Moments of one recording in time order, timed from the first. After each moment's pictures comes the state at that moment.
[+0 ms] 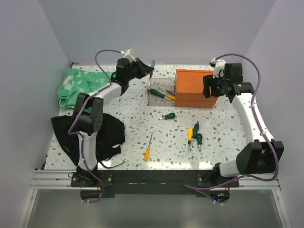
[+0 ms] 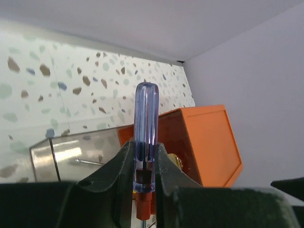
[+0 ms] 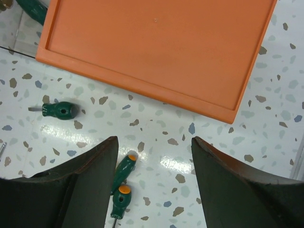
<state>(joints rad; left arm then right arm) -0.32 2.08 1.55 0.40 0.37 -0.79 0.03 1.42 1.37 -0.71 -0.15 -0.14</state>
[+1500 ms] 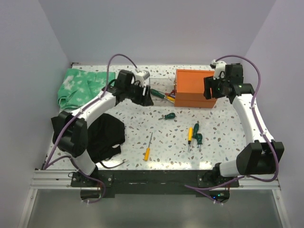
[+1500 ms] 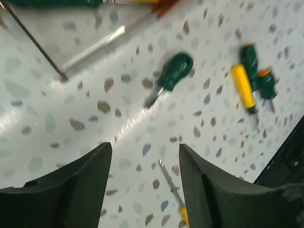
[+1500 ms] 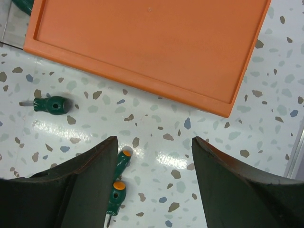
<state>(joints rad) -0.44 1.70 1.32 -0.33 0.50 -0.17 0.02 1.41 1.35 -0.72 -0.14 -0.16</state>
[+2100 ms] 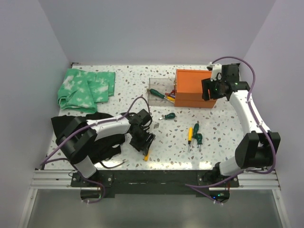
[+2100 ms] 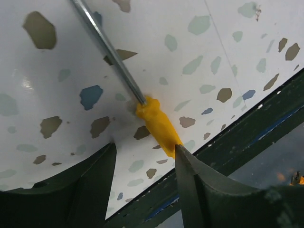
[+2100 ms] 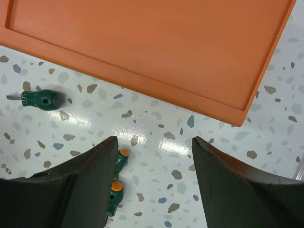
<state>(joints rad) -0.80 1.66 0.95 -0.66 0.34 -0.25 0.02 1.49 1.35 -0.72 -0.15 -0.18</state>
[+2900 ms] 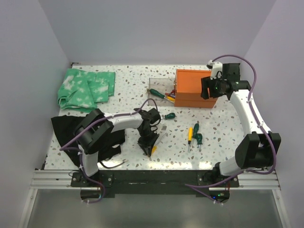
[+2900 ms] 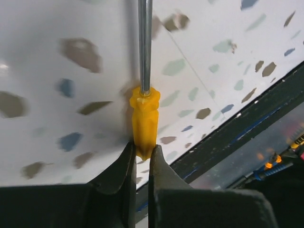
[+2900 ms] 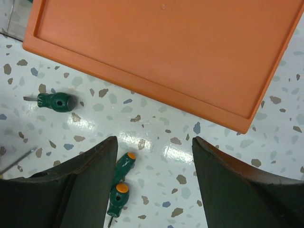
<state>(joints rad) -0.83 1.89 1.16 -0.80 0.46 -0.24 0.02 1.49 1.38 -0.73 -0.20 -0.18</state>
